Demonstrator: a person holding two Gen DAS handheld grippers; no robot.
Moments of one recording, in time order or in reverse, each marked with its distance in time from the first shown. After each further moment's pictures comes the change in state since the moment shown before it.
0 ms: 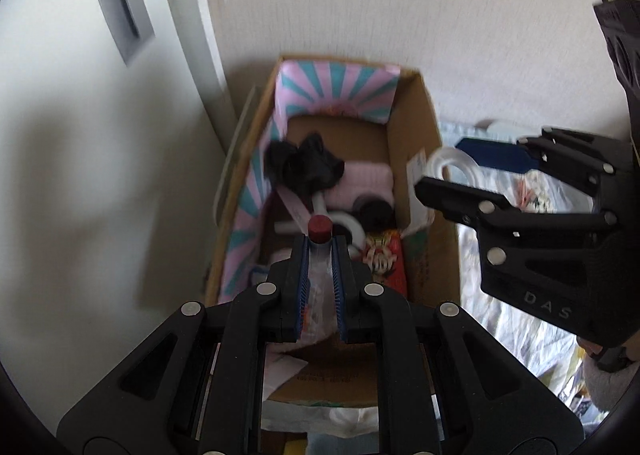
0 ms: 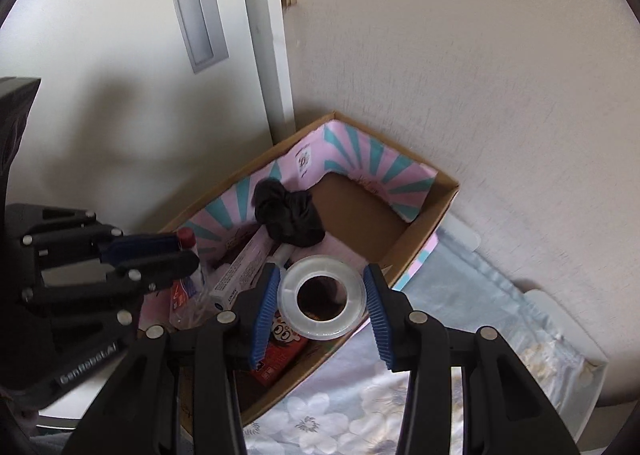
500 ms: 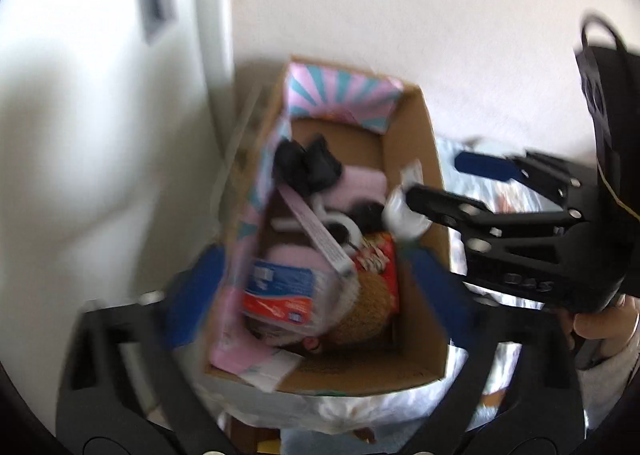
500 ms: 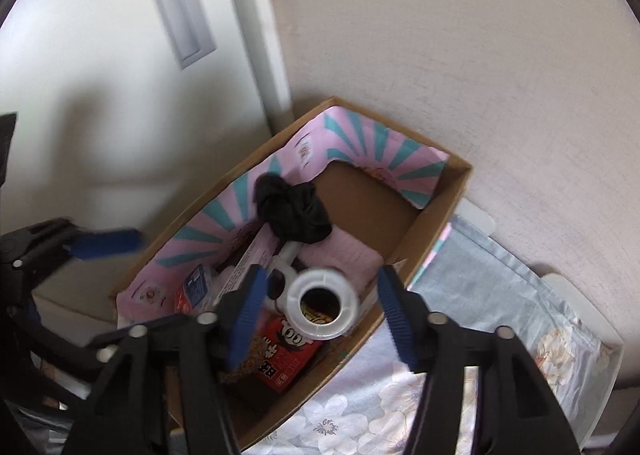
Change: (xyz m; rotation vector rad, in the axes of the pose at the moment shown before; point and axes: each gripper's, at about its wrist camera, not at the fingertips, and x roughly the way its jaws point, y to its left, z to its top) left arm -0.020 0.031 -0.002 -0.098 -0.078 -0.103; right arm 0.002 -0.009 0.005 0.105 -0.007 0.036
